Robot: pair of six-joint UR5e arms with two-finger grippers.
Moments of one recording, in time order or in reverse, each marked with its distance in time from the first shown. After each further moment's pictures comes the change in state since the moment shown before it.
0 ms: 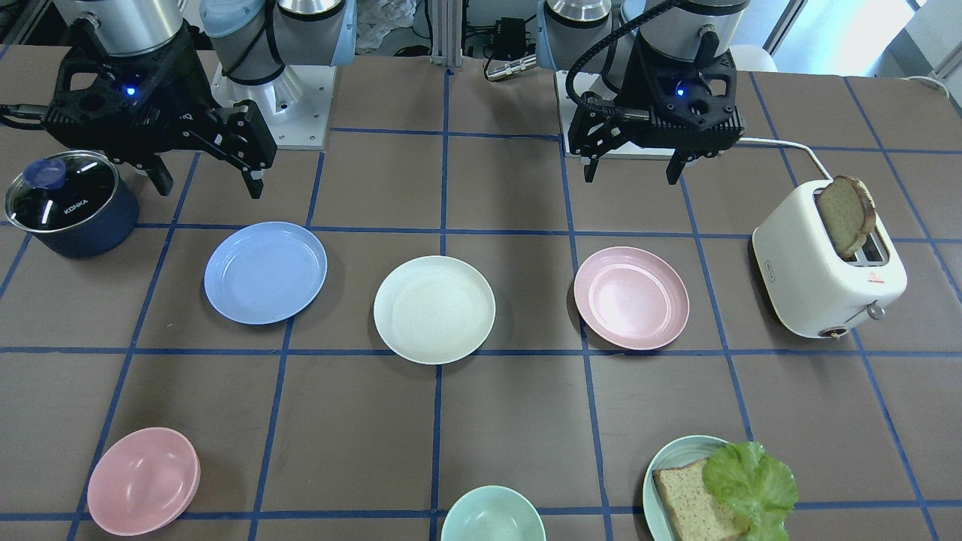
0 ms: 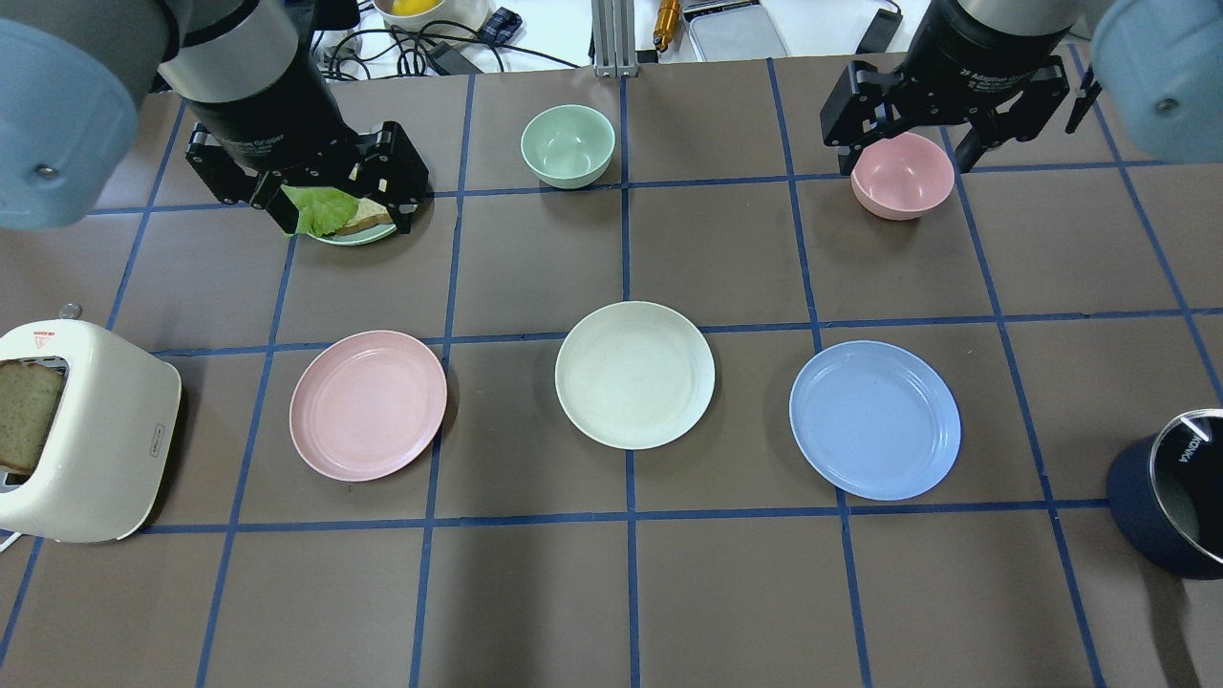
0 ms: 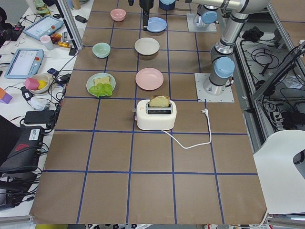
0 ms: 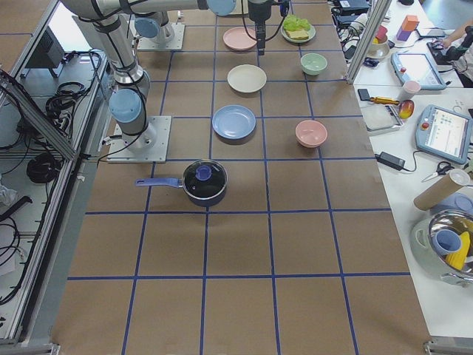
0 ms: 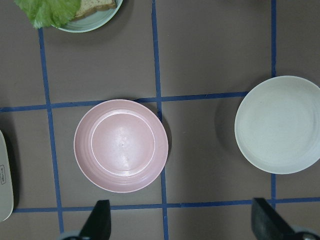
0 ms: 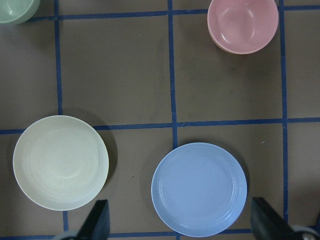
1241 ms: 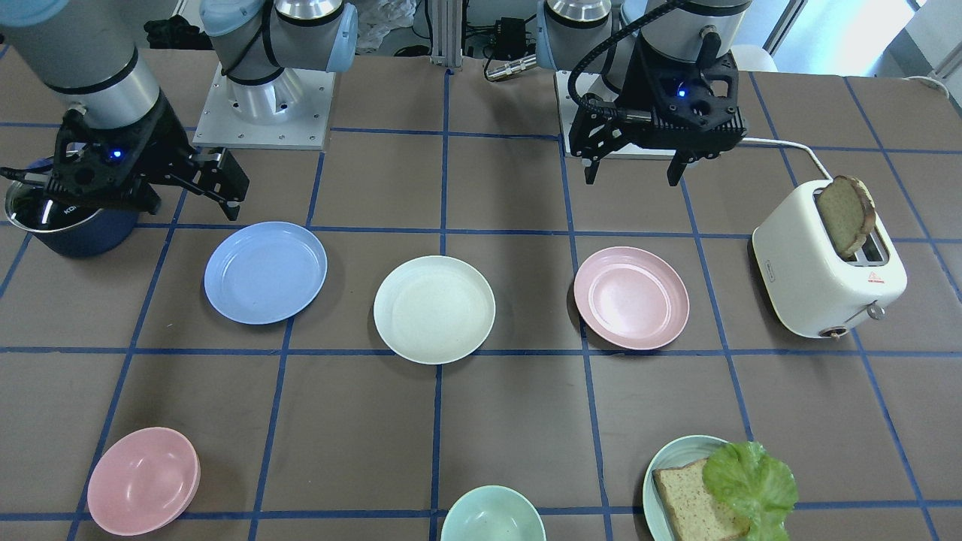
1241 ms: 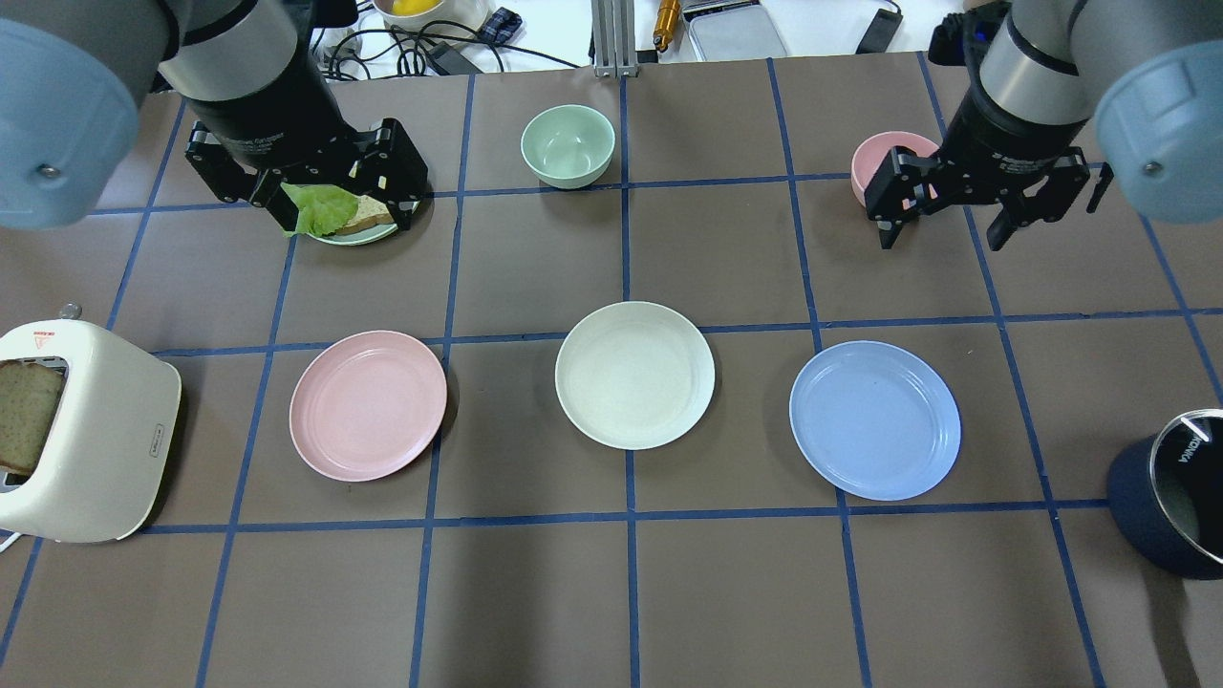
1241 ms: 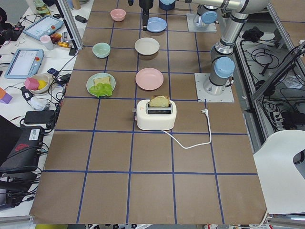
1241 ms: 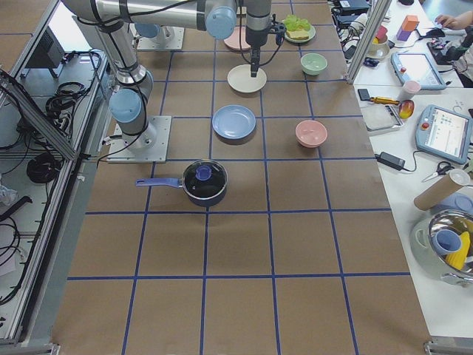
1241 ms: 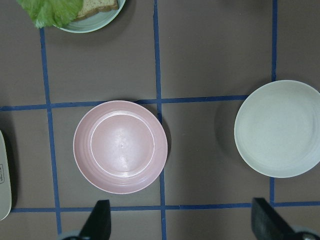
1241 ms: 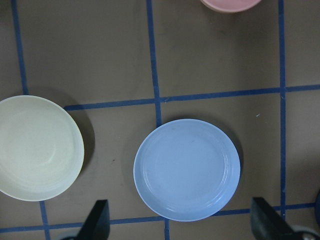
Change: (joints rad) left arm 0.001 -0.002 0.000 0.008 0.000 0.000; right arm -0.138 -0.004 0.181 -0.018 -0.009 -0.103
